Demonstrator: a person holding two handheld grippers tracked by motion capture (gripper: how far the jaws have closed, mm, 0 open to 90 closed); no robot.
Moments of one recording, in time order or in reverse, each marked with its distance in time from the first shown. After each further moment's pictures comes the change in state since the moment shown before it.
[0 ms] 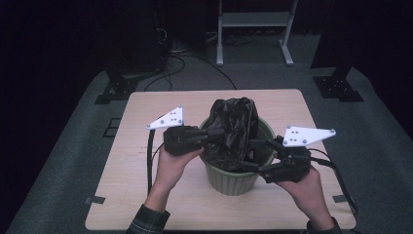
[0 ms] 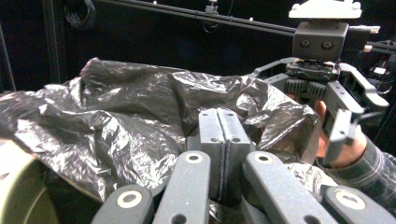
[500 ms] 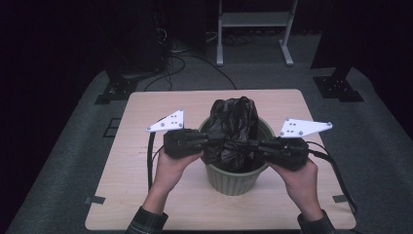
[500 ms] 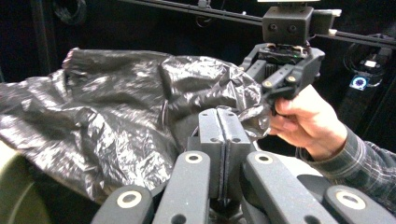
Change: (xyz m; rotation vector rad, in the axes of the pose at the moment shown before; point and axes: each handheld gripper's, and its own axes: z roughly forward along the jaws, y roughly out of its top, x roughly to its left) left arm -0.002 -0.005 -0.010 0.015 -0.014 0.003; right arm -0.016 0.005 0.002 0.006 -0.086 0.008
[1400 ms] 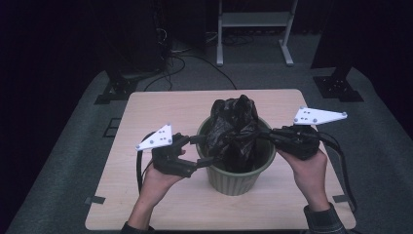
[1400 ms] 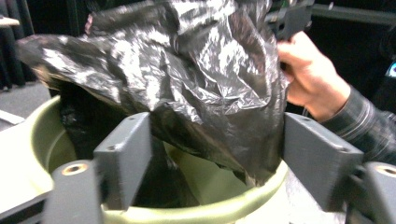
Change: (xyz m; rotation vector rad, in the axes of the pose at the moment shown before) left arm -0.021 -0.023 -0.016 0.058 0.098 0.041; right arm -0.024 0.008 -0.015 -0.039 -0.056 0.040
